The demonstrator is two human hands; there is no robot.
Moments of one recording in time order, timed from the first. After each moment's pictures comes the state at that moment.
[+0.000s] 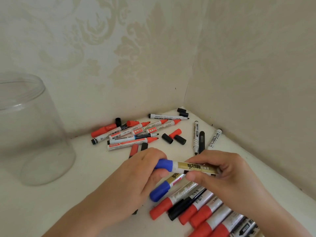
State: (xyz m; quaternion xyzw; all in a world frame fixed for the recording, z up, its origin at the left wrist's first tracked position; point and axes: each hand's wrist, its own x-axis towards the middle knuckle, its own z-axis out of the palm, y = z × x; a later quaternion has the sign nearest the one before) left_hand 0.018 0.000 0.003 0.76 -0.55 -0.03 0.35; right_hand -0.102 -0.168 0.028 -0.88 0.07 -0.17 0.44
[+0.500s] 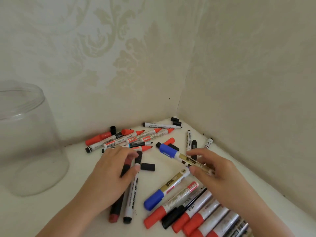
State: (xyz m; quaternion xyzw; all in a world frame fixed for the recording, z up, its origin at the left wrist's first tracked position) left_hand 0.053 0.002 -0.019 0.84 -0.40 0.03 0.36; right_hand -0.102 -0.181 0.026 -0.91 0.16 -0.19 0.34
